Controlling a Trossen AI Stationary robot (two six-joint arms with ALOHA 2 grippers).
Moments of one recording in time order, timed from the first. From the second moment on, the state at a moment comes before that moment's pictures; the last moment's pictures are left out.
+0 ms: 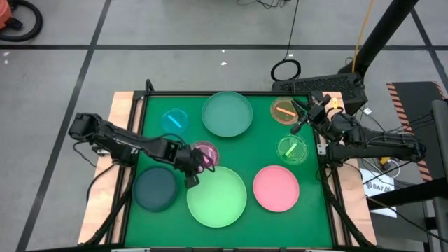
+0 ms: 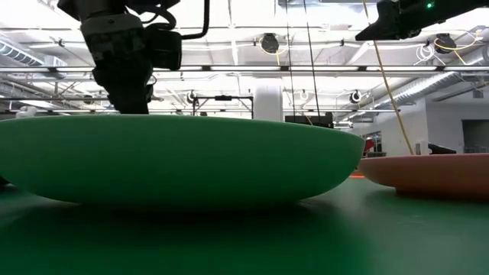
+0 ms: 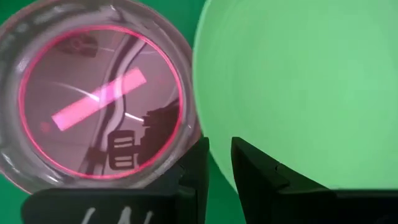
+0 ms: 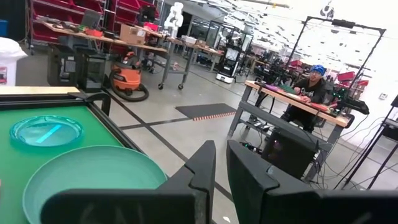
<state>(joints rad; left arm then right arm) -0.19 1.47 0.89 -0.52 0.01 -0.52 -0.11 0.51 0.49 -0.01 0.73 -0.28</state>
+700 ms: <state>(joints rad) -0.25 1.50 0.89 -0.52 -0.11 -0.66 -0.11 0.50 0.49 -0.07 0.73 -0.22</state>
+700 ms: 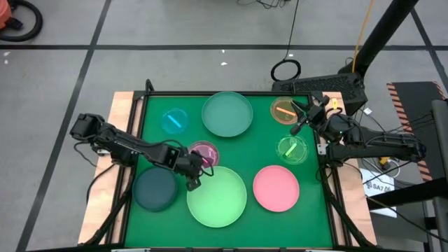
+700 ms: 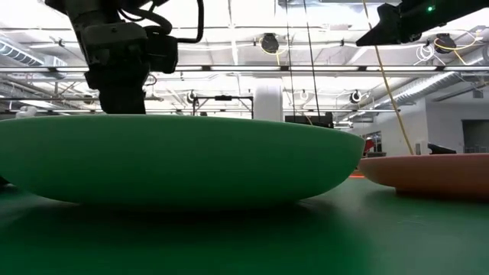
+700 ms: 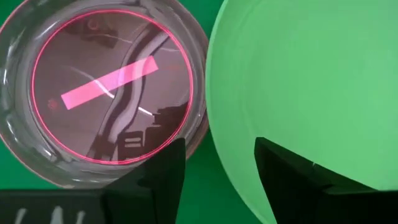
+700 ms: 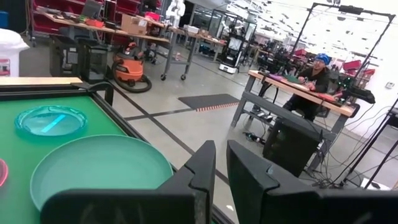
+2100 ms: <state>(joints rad) -0.29 1.58 0.89 -0.47 -0.19 -0.69 -0.11 0.51 0.49 -0.11 0.73 -0.22</state>
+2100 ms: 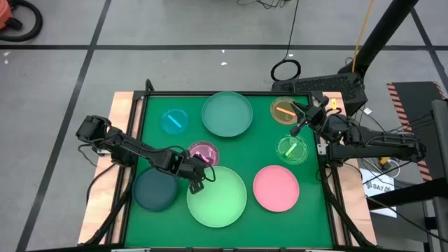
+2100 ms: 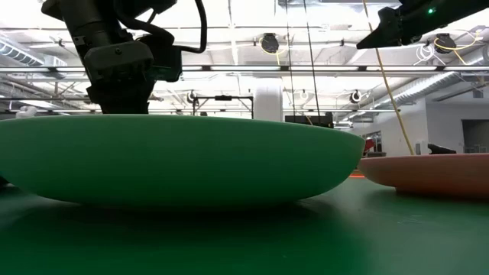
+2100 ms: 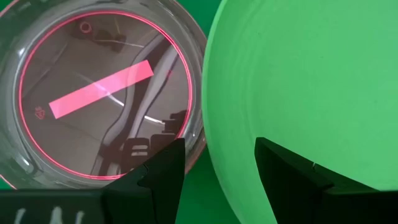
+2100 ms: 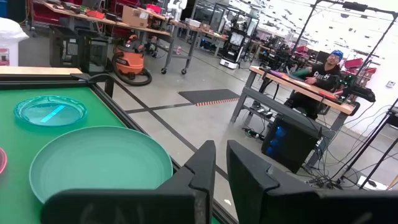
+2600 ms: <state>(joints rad) -0.31 1.65 0.89 -0.38 -0.19 -0.68 -0.11 0.51 0.49 -0.11 0.73 -0.22</state>
